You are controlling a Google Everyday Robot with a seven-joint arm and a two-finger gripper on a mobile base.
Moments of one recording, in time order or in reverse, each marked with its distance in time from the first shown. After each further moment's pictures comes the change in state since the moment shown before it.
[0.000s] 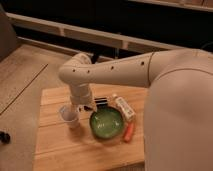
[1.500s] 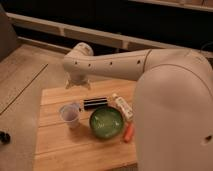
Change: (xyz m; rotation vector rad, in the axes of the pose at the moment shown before) arm -0.128 0.029 -0.026 -0.154 -0.323 0.025
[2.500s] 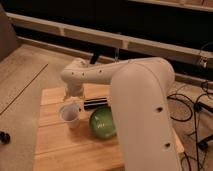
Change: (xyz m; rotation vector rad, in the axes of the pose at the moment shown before) arm 0.037 0.022 0.109 -0.024 0.165 0.008
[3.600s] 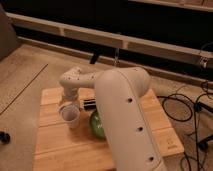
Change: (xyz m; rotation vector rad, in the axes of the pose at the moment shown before) arm -0.006 0.027 0.082 -0.068 0.086 0.037
